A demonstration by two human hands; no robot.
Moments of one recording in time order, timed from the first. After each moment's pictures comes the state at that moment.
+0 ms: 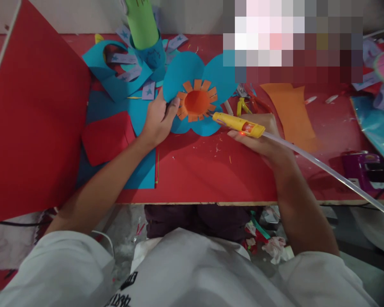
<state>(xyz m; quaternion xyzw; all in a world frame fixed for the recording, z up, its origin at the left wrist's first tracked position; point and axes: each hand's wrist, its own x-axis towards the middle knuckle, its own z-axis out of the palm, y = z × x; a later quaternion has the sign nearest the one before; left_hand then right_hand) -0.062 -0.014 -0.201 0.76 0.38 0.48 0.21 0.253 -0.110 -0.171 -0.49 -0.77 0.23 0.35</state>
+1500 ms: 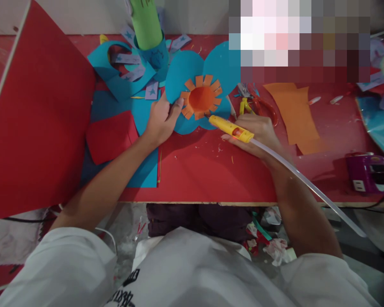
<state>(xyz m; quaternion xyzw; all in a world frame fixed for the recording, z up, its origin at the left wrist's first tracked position) -0.068 -0.002 -0.224 0.75 0.35 0.49 0.26 0.249 -0.104 -0.182 -0.44 -0.83 0.16 0.31</state>
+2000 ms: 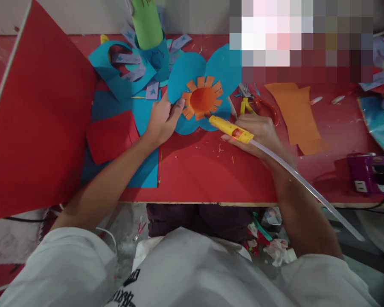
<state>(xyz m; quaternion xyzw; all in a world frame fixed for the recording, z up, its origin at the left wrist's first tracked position) -0.064 -0.023 -0.199 0.78 0.43 0.41 0.21 0.247 -0.104 -0.182 -0.42 -0.84 0.12 0.31</state>
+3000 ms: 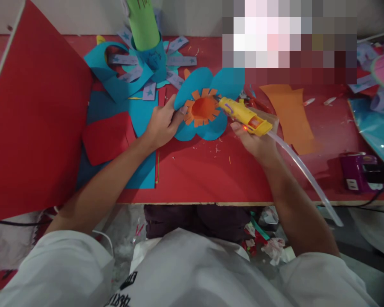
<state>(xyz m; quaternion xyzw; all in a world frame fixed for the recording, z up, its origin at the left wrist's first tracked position) -0.063 -0.022 -0.199 0.84 0.36 0.37 0.17 0.233 -0.102 -0.186 -0.45 -0.74 0.06 0.49</state>
